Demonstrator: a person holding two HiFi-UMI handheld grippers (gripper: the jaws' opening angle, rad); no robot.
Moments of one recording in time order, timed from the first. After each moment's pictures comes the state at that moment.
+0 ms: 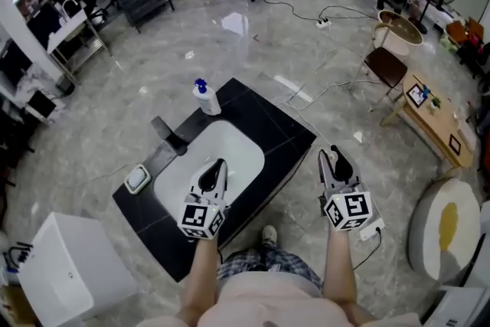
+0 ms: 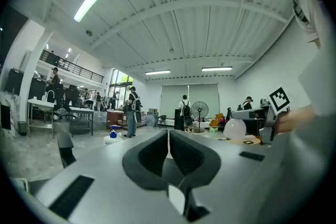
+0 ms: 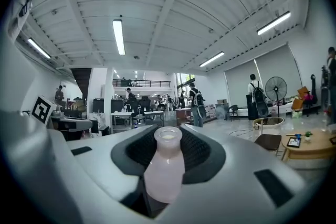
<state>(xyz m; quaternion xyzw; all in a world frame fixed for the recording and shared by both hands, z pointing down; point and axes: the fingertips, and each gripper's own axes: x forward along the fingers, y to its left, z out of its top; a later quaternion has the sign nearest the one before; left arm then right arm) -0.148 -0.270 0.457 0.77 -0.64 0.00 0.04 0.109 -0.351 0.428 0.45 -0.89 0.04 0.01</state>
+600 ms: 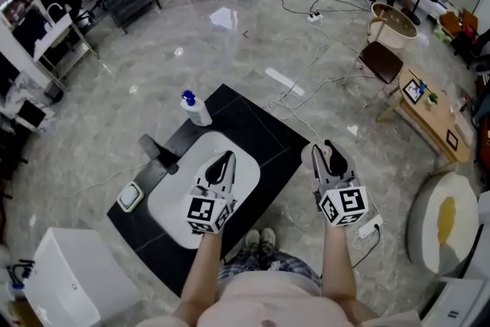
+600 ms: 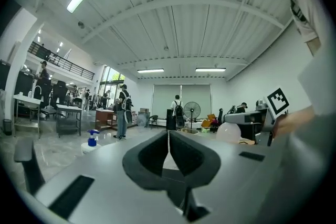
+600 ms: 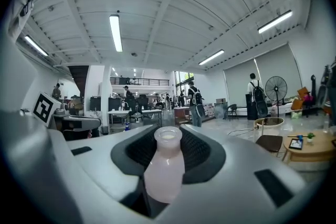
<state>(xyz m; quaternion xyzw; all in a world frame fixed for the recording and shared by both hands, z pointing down) -0.135 -0.369 0.462 0.80 -0.60 -0.01 0.04 0.083 -0.426 0.441 0.45 -0.89 0.03 0.02</state>
